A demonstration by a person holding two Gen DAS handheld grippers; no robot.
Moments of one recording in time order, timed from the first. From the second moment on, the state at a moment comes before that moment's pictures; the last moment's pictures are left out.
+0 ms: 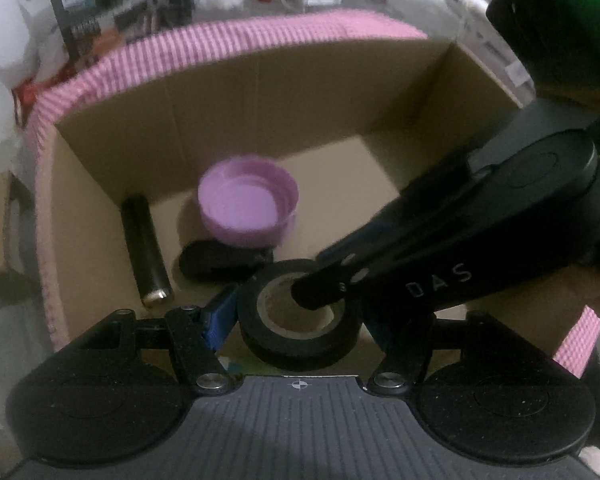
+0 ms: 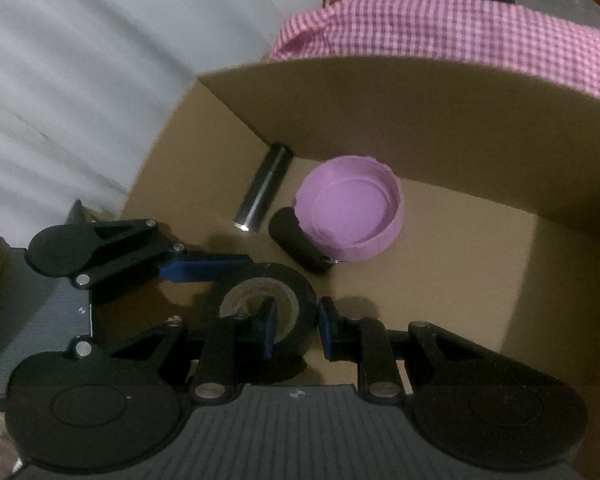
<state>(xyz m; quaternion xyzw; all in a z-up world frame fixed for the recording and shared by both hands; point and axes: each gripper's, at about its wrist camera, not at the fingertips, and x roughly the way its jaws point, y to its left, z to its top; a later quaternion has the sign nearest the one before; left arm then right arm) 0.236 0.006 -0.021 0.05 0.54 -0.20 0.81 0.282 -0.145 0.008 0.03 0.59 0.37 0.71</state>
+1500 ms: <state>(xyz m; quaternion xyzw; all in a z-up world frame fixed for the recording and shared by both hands) 0.067 0.125 0.042 -0.06 0.30 -0.02 0.95 0.300 -0.084 0.000 -0.21 0.55 0.29 0.75</state>
